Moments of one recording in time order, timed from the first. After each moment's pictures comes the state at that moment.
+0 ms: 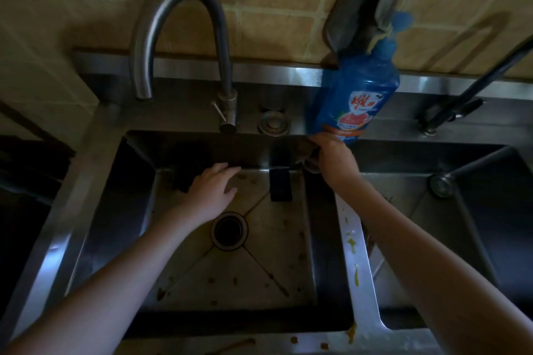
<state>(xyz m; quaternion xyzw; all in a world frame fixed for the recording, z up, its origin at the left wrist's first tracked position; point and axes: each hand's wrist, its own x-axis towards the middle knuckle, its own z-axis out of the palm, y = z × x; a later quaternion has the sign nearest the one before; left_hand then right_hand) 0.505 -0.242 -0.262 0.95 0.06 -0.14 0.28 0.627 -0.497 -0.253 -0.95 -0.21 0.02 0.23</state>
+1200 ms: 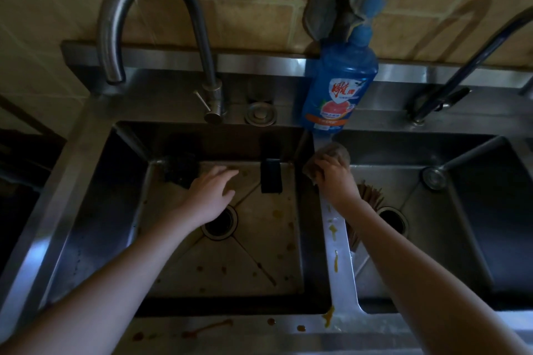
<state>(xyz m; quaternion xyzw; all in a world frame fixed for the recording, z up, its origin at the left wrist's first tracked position) 0.486 -0.282 -0.275 0.95 0.07 -0.14 0.25 0.587 -0.559 -0.299 -0.97 -0.15 0.10 0.17</state>
